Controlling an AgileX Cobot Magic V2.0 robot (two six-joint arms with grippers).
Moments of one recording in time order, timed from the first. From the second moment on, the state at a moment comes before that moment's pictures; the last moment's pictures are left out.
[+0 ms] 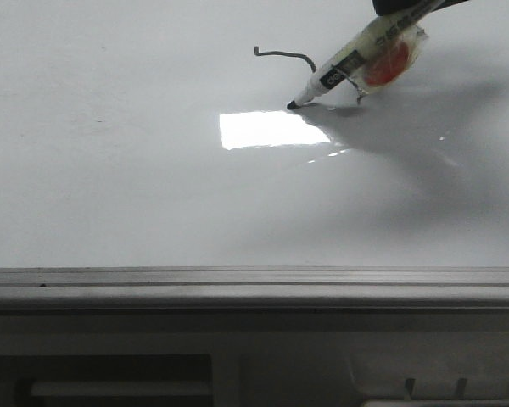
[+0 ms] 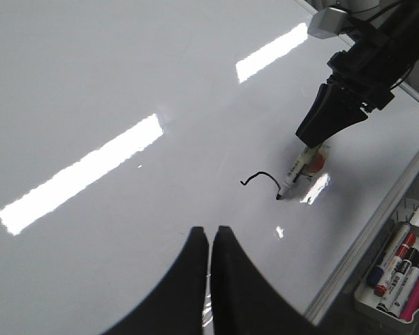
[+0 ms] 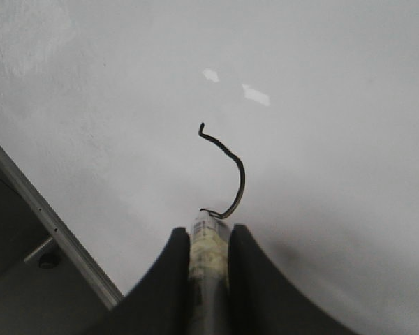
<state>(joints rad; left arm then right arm) -0.71 0.21 -0.77 -0.08 0.72 0.40 0.33 1.07 -0.82 0.89 0.56 -0.92</state>
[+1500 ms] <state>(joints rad) -0.71 0.34 -0.77 -0.25 0.62 0.40 0.32 0.88 -1.22 0.80 0.99 -0.82</state>
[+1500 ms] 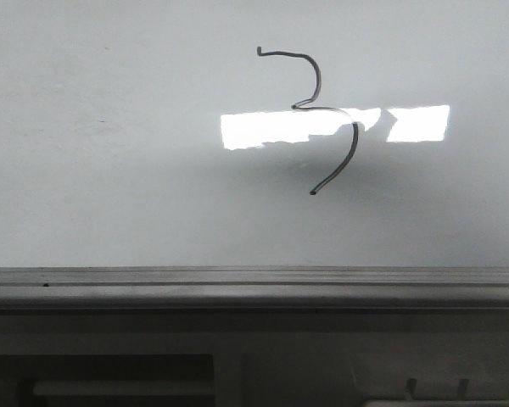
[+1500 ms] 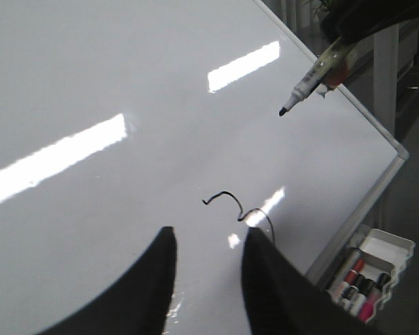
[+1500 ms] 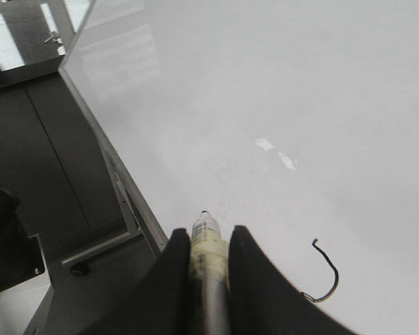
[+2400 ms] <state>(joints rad) -0.71 0.97 -1.04 -0.74 1.00 0.88 0.85 1.08 -1.20 0.66 0.87 -1.03</state>
